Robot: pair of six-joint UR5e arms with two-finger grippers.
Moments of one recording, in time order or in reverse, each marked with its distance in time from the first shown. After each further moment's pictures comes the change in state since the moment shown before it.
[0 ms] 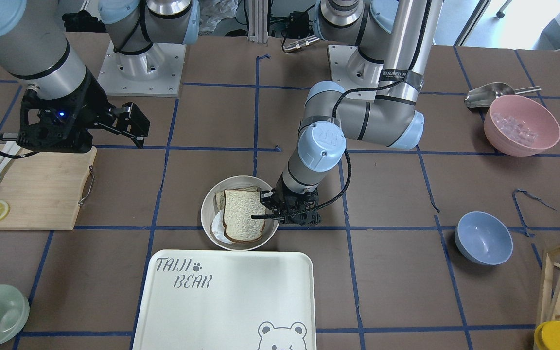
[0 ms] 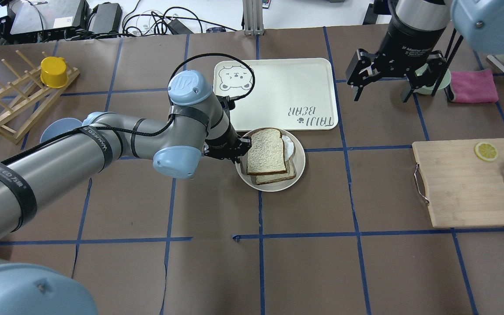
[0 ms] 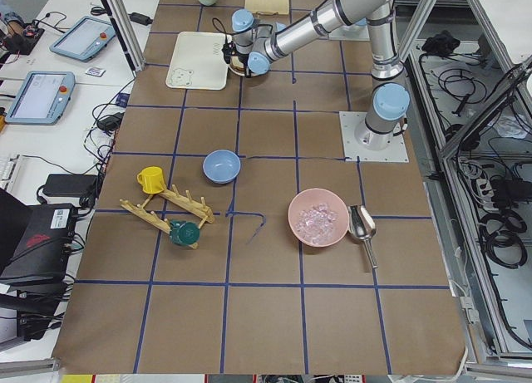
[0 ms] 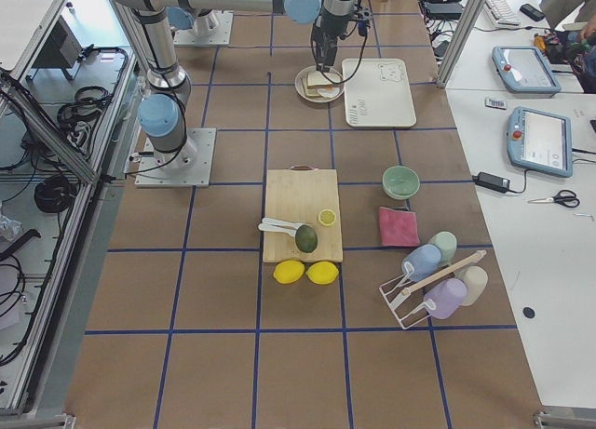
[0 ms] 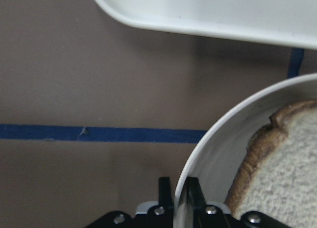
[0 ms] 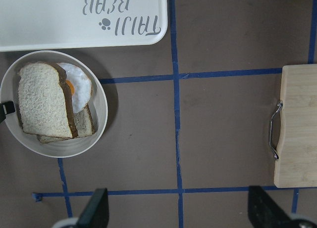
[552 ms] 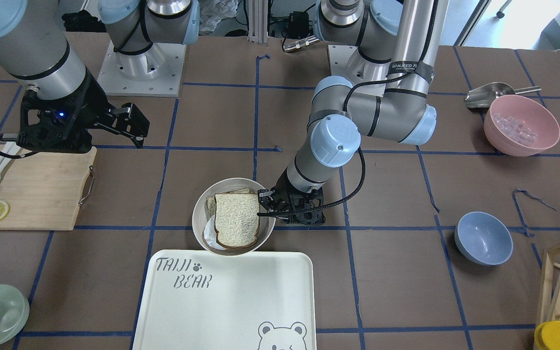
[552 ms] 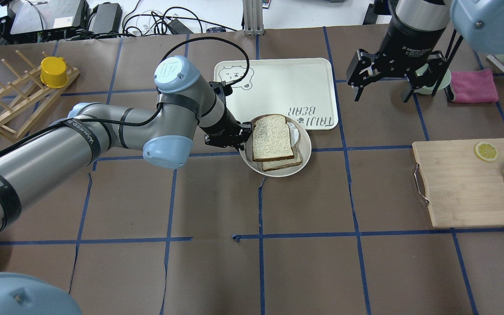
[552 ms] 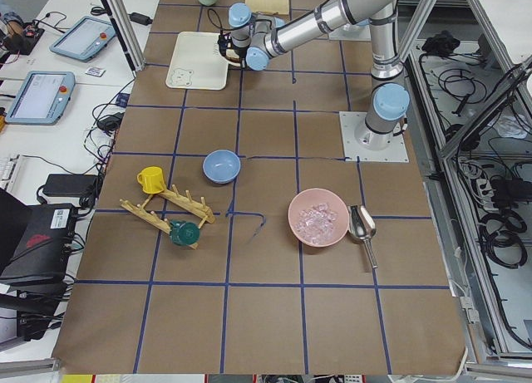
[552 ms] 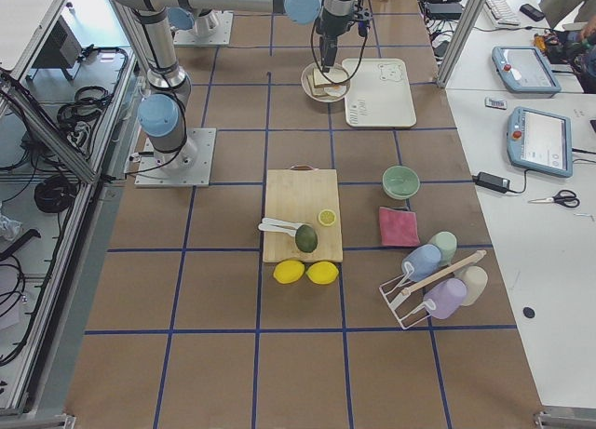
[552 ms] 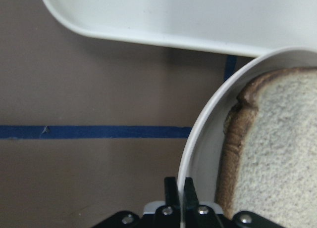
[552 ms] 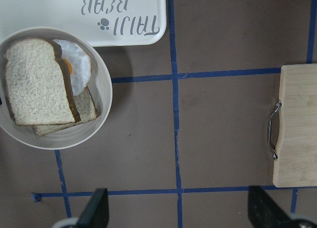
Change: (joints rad) left arm 0.038 0.032 0.048 -0.011 -0.097 0.001; right arm 0.000 0.002 0.000 0.001 -0.004 0.002
